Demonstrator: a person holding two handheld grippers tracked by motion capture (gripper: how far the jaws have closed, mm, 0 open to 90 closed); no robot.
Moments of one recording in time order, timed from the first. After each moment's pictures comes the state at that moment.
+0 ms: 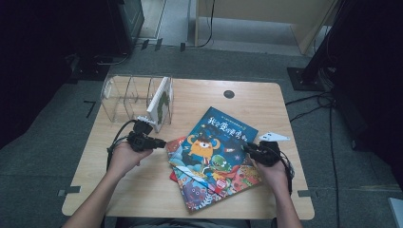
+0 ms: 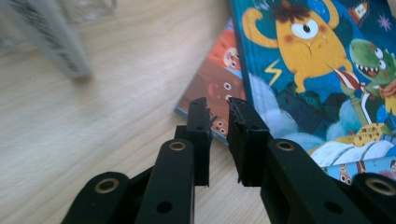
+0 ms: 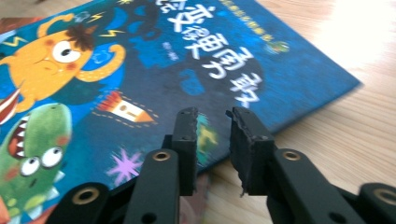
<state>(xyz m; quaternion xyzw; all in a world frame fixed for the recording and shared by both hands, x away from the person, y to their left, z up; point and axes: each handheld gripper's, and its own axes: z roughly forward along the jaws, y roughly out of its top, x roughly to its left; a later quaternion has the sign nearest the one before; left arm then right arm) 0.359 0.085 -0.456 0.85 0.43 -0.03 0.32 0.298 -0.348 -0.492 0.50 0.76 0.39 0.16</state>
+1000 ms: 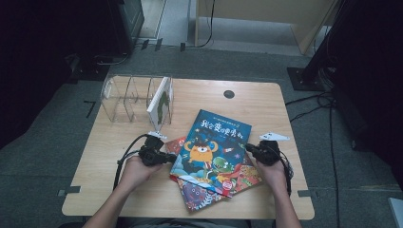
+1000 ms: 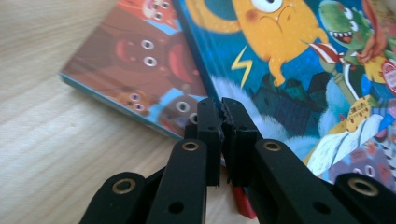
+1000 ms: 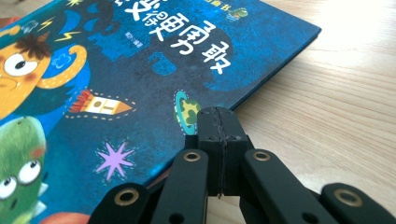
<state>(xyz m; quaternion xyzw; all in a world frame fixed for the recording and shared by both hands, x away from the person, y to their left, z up) 0.326 0.058 -0.484 0.85 0.40 -0.07 0.33 0.304 -0.348 -0.501 0.52 0.75 0.39 0.15</state>
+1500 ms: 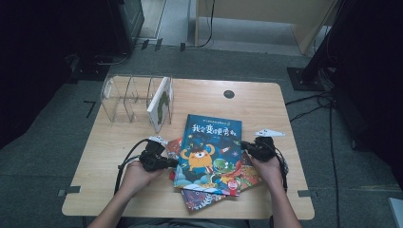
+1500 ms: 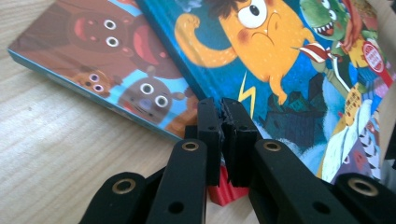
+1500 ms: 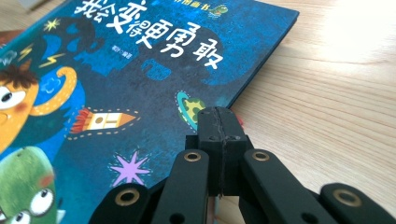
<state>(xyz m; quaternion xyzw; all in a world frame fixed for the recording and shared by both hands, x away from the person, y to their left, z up) 0.312 0.055 -0.485 0.85 0.39 -0.09 0.34 0.317 -0.337 -0.500 0.52 0.74 0.40 0.13</state>
